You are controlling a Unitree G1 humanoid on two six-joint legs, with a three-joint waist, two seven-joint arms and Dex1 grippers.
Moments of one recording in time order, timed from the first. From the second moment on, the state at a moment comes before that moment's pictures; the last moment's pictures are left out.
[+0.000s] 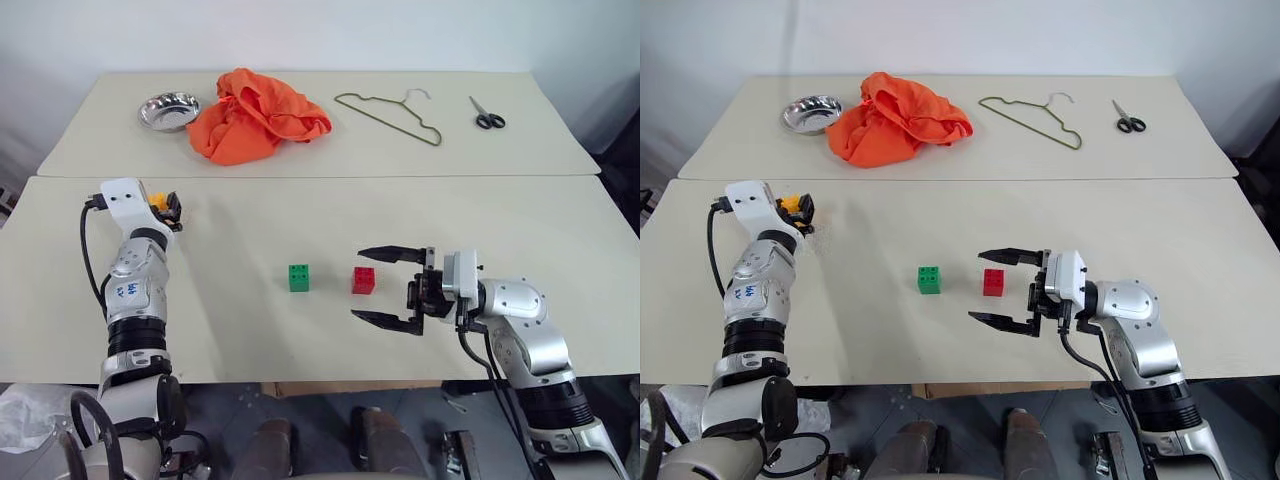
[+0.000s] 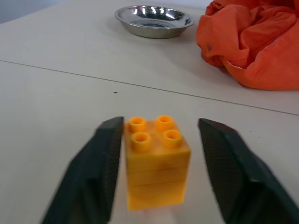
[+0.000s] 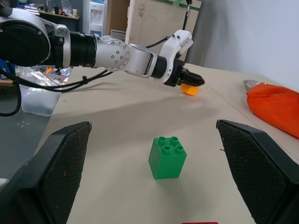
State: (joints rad) left arm -0.66 0.37 0.37 0.55 -0.21 0.17 0.02; right arm -0.29 -0.50 0.07 -0.12 0.47 -0.06 1.19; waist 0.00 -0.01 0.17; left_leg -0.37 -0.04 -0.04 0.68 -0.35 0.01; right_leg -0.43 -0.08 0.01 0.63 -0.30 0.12
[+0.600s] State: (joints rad) left arm -0.52 0.36 0.36 0.36 -0.23 0.20 -0.05; right arm -0.30 -0.50 0.07 -0.11 0.47 -0.09 1.18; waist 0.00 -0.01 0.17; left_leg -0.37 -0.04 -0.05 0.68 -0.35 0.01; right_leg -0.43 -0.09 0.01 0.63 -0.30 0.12
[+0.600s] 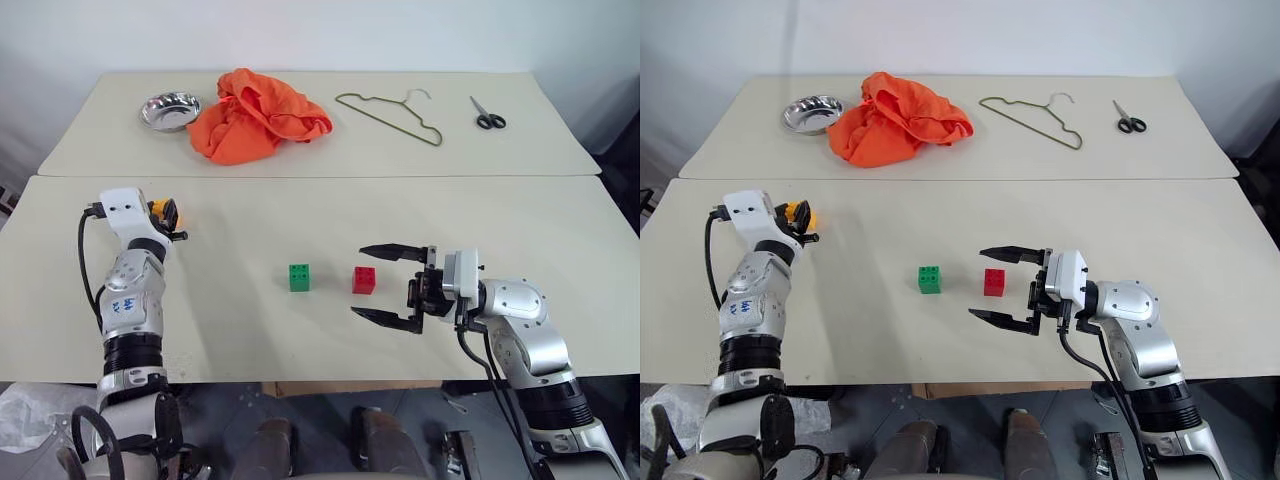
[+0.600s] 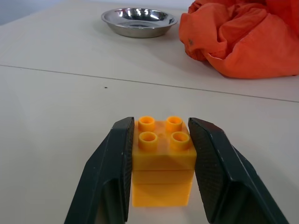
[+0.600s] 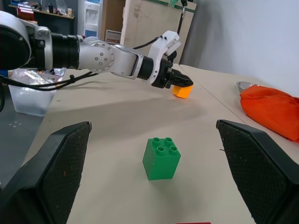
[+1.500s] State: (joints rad) left arm -0.28 0.65 0.15 0.18 -0.45 0.00 -1.16; right arm -0.31 -0.51 0.07 -0.11 0.47 -0.06 1.21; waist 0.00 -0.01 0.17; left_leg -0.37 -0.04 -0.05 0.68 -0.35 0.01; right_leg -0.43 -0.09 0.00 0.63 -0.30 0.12
